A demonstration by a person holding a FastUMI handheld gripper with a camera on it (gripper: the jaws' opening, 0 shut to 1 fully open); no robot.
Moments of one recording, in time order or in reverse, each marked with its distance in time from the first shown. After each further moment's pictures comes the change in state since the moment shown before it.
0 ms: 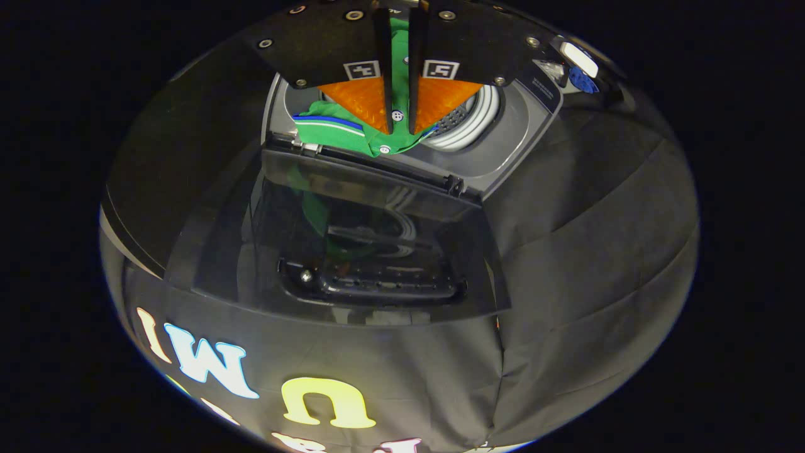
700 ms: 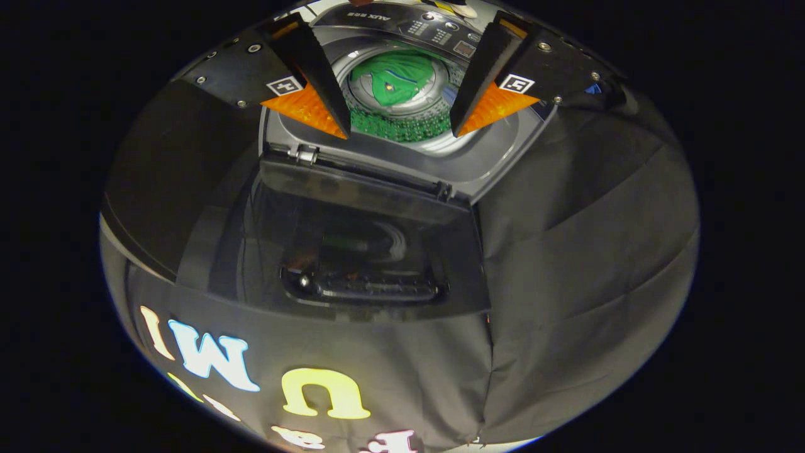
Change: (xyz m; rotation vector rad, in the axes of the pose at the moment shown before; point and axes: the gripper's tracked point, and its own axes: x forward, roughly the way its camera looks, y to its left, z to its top) arm -0.032 0.019 0.014 0.004 -0.152 0.006
